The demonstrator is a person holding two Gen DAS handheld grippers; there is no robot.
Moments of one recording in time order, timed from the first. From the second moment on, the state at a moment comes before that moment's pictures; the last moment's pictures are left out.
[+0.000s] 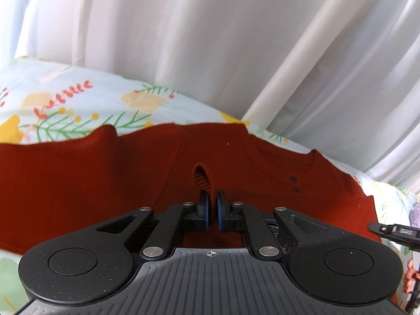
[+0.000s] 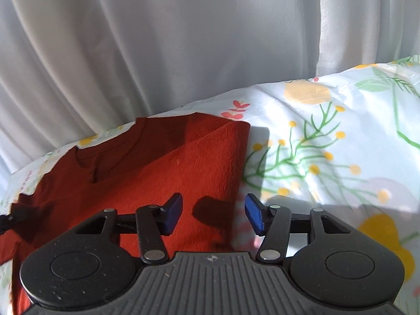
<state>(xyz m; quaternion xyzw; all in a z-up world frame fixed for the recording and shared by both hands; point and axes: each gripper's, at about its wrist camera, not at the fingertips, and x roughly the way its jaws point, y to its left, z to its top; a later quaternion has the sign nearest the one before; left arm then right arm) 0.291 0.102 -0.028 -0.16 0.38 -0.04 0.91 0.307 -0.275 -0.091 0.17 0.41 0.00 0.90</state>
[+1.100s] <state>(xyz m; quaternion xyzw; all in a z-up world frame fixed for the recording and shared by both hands) 0.284 0.090 -0.030 -0.13 0.33 0.03 0.93 0.276 -0.267 -0.085 0.09 0.33 -0.10 0.93</state>
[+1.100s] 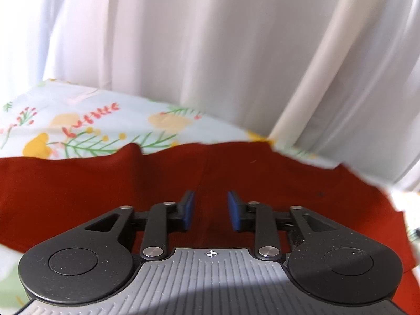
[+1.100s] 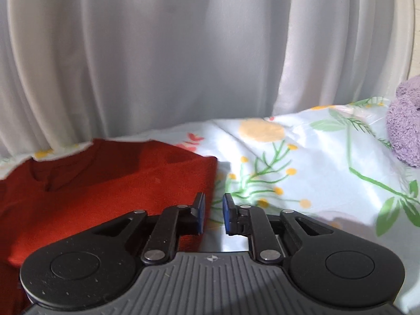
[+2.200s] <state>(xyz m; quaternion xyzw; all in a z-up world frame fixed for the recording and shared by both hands) 0.281 0.032 -0.068 -0.11 0.36 -0.04 0.93 0.244 -0.190 -0.116 -0.03 0.33 0.00 0.94</state>
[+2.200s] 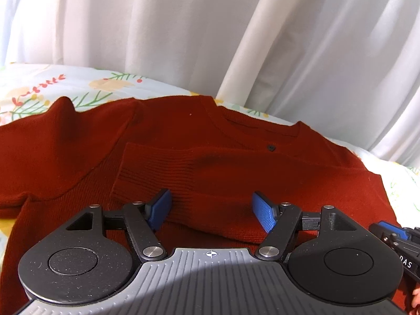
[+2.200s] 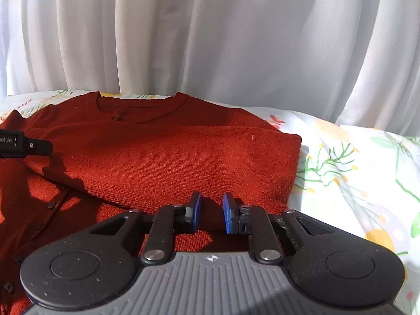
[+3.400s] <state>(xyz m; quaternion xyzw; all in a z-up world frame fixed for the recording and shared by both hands) 0.099 0.430 -0.113 -0.64 0.11 0.33 0.69 0.221 -0.198 -0.091 0.26 0.39 0.12 0.88</state>
